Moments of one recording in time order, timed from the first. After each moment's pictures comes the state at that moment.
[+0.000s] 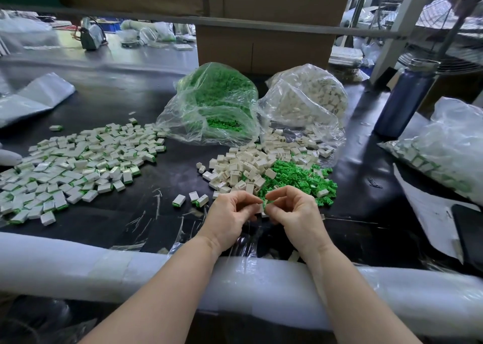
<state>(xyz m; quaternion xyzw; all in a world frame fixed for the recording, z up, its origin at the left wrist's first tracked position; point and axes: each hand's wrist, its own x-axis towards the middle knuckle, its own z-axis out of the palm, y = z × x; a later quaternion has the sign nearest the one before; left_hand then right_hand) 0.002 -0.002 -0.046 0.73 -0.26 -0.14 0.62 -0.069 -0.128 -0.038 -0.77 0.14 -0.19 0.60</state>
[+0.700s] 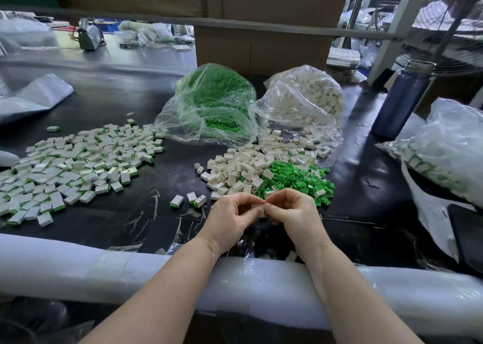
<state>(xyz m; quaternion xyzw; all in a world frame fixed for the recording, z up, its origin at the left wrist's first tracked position) -0.001 -0.004 -0.044 0.73 -0.30 -0.14 0.59 -0.067 -0.132 -0.040 -0.72 0.15 -0.17 0.66</state>
